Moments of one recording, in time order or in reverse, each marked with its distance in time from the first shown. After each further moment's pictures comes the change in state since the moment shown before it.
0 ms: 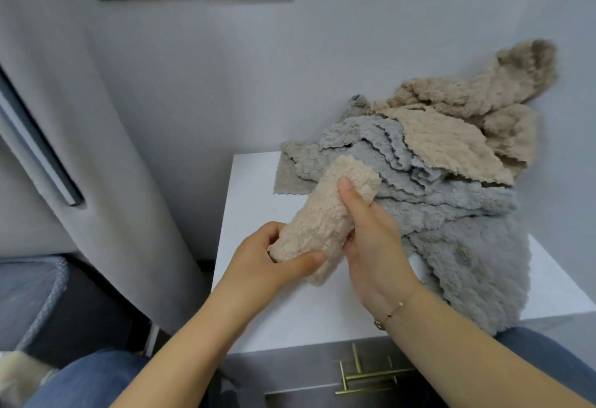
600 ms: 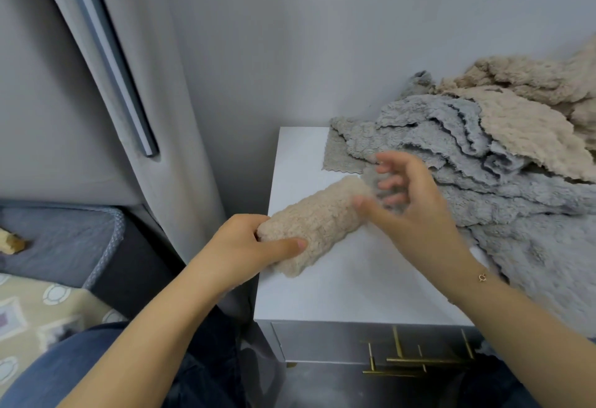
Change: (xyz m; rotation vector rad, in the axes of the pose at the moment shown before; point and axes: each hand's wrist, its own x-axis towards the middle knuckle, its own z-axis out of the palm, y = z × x) left_hand -0.006 -0.030 -0.072 0.164 -0.058 -0.093; right_hand 0.018 0.008 -0.012 -1.055 -0.259 -0.562
